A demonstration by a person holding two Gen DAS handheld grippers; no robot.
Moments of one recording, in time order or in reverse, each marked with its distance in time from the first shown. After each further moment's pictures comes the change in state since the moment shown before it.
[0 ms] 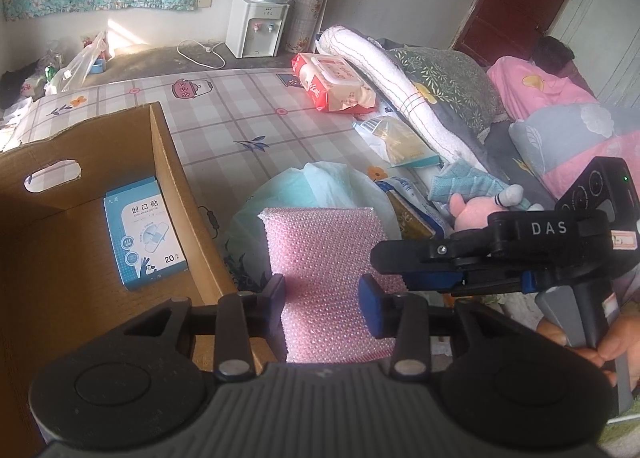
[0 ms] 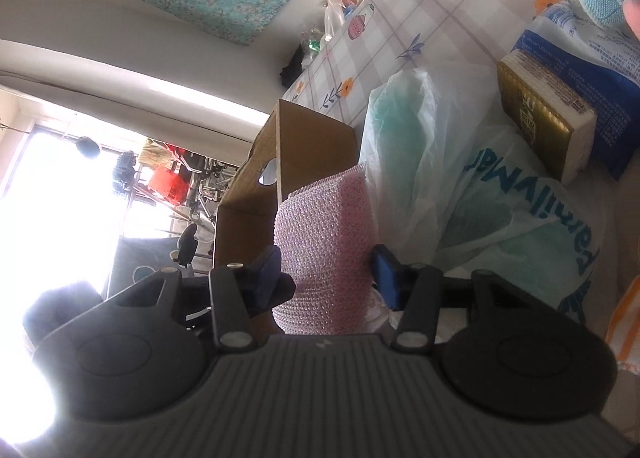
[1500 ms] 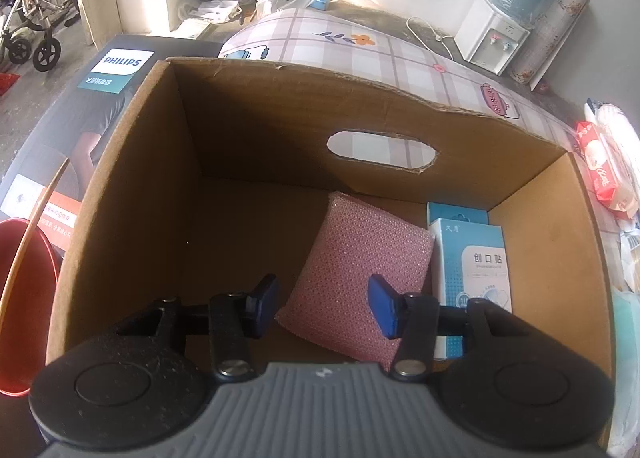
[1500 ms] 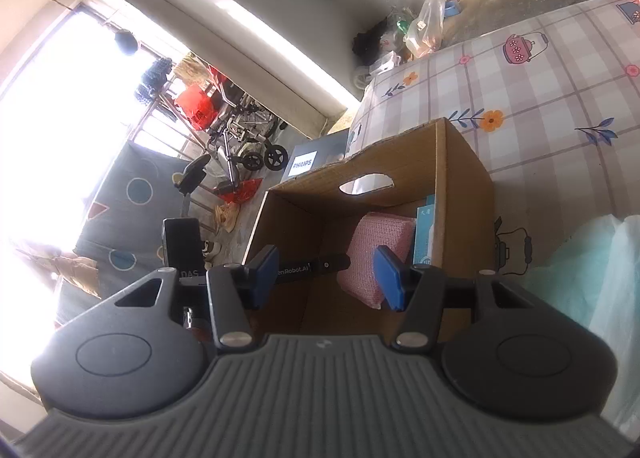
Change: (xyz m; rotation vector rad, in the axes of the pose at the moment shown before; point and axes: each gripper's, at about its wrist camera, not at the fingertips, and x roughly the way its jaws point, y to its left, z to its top) left arm 0.038 0.242 0.018 -0.486 0.078 0.415; right arm 0.119 0.129 0.058 -0.341 0.118 0.047
